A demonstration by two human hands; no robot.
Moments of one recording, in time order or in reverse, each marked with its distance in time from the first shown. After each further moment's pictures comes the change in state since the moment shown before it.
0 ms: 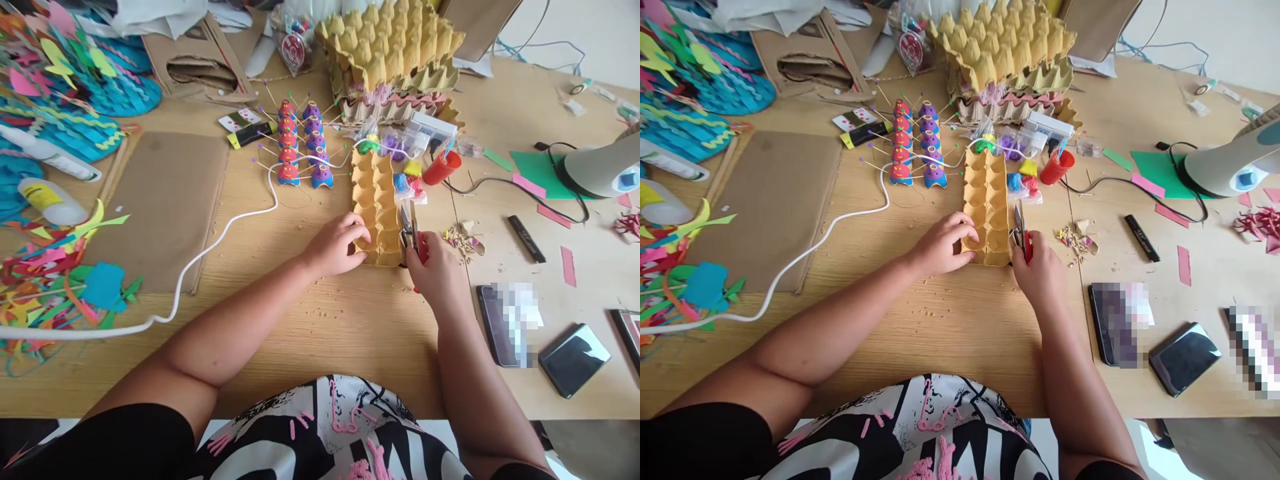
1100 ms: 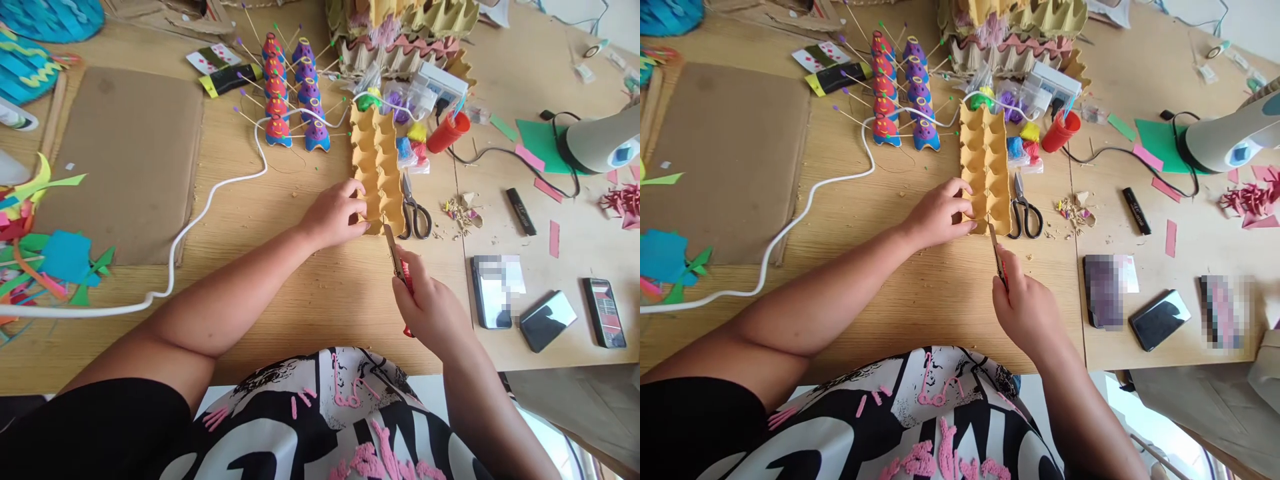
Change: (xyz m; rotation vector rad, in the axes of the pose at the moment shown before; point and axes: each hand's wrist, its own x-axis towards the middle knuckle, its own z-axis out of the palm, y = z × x) left_hand 0.000 0.000 0.003 0.066 -0.039 -0.094; right_hand -0.102 -0.028 -0.028 -0.123 -0.364 -0.173
